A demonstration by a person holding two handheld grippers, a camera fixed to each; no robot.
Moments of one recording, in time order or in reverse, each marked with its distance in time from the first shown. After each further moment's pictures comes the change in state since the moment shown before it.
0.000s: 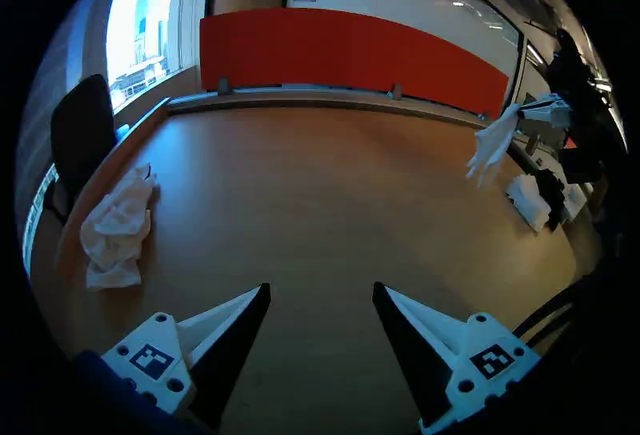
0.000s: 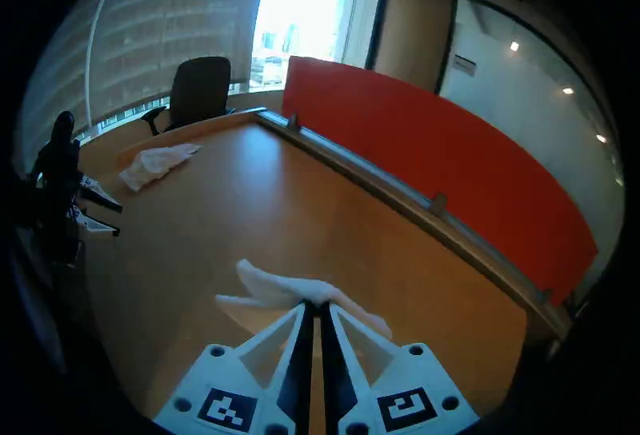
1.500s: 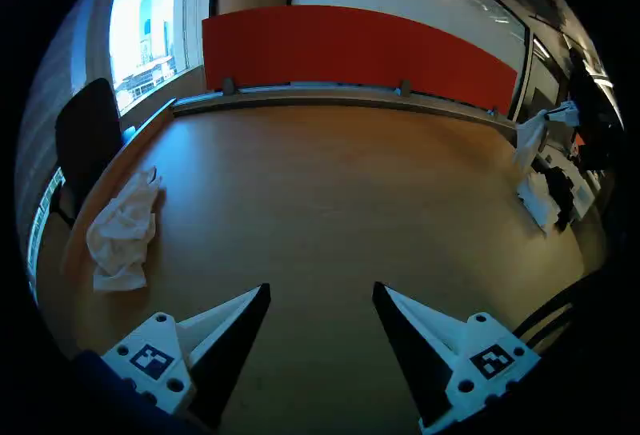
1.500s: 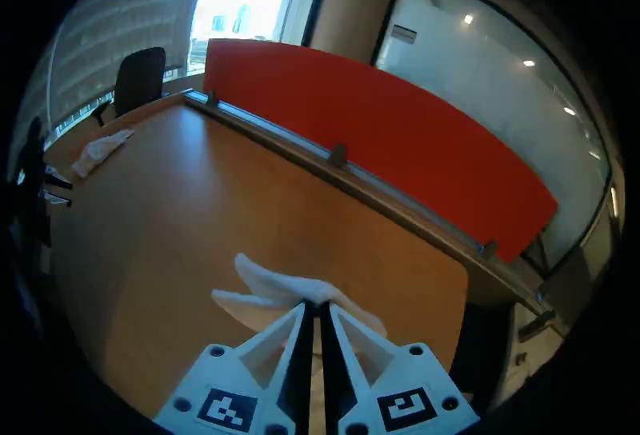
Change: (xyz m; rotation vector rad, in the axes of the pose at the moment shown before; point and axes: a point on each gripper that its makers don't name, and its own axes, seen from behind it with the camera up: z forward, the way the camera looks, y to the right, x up) left arm 0.008 0.002 0.007 0.053 -0.020 0.009; right arm -0.090 0.183 -0.079 -0.208 -0.115 0.084
